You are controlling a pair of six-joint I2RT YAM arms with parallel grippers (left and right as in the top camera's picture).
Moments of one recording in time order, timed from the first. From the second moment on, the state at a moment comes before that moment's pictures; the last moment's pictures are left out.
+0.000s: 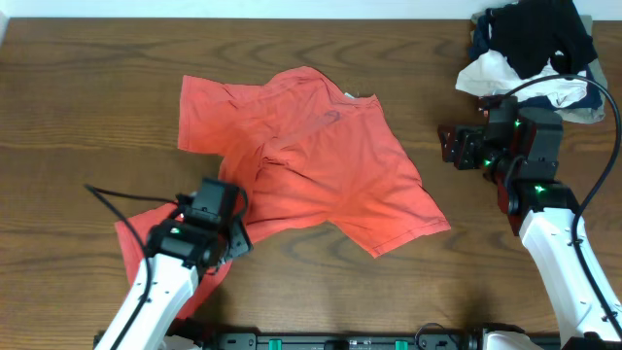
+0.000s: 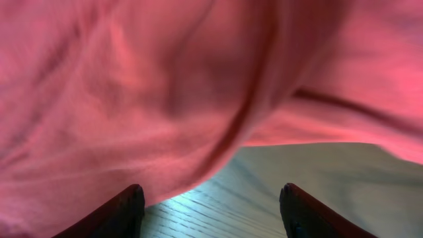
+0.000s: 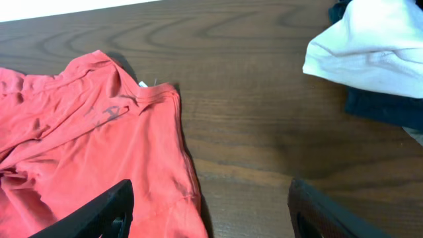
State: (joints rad) left arm -0.30 1.09 0.65 -0.93 -0.08 -0.74; right arm -0.04 1.32 0.82 -0.17 -0.32 0.10
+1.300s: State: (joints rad) left arm -0.29 1.47 0.96 -1.09 -0.12 -0.62; right arm -0.04 1.32 0.82 -0.18 -0.32 0.10
